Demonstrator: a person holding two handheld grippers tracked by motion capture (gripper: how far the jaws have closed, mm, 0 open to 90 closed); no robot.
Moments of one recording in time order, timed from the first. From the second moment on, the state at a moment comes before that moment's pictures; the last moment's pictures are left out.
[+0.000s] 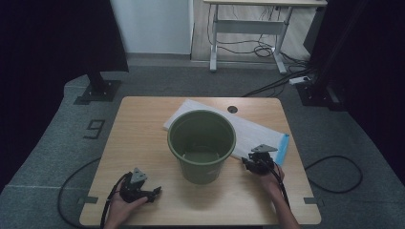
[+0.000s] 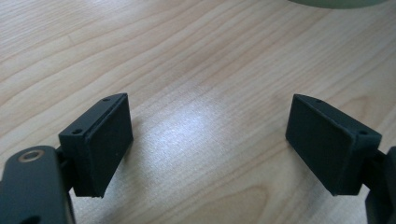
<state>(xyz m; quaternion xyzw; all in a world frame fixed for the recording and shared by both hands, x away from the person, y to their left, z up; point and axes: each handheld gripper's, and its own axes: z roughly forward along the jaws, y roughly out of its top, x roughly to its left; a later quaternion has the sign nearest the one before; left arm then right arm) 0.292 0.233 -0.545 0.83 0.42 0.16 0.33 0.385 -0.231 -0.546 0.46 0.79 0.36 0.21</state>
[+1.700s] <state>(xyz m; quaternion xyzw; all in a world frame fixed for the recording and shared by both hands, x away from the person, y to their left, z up) 0.320 0.231 -0.545 0.81 0.46 0.17 0.32 0.364 -0.208 -0.548 0.43 0.80 0.36 0.20</state>
